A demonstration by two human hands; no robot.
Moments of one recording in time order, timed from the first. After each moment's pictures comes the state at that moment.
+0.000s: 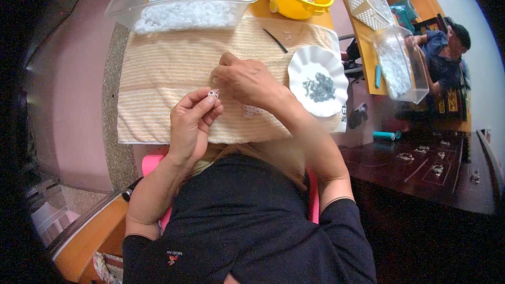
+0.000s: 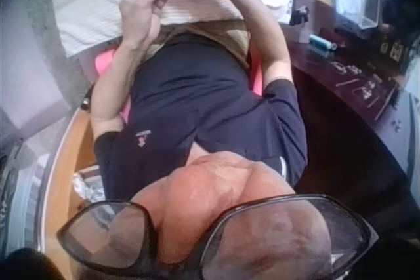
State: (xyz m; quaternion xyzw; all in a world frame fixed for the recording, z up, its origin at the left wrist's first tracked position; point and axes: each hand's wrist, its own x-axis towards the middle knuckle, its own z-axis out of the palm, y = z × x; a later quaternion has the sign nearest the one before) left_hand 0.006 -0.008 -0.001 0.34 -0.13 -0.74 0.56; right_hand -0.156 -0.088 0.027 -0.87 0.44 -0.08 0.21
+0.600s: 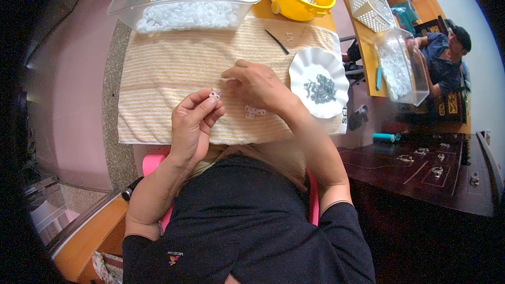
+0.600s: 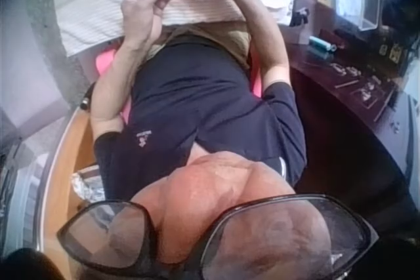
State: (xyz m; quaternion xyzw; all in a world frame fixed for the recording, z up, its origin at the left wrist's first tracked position) left_hand 0.006 -0.008 0.000 0.34 -0.13 -0.75 0.56; right_hand -0.173 -0.082 0.015 -0.85 0.43 -0.19 0.22
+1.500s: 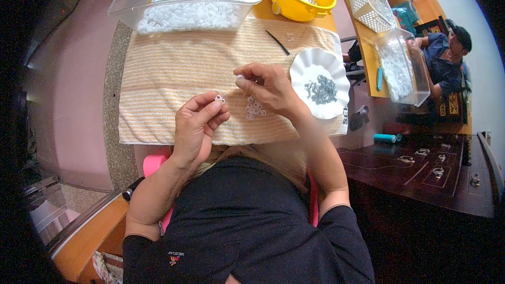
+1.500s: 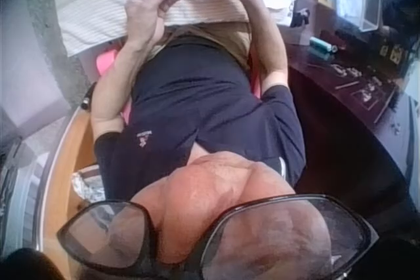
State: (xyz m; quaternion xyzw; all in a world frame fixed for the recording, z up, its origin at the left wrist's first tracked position) left_hand 0.003 -0.005 -0.003 0.35 -0.14 -0.75 0.54; right_hand -0.193 -0.069 0.011 -0.69 0.49 -0.30 0.45
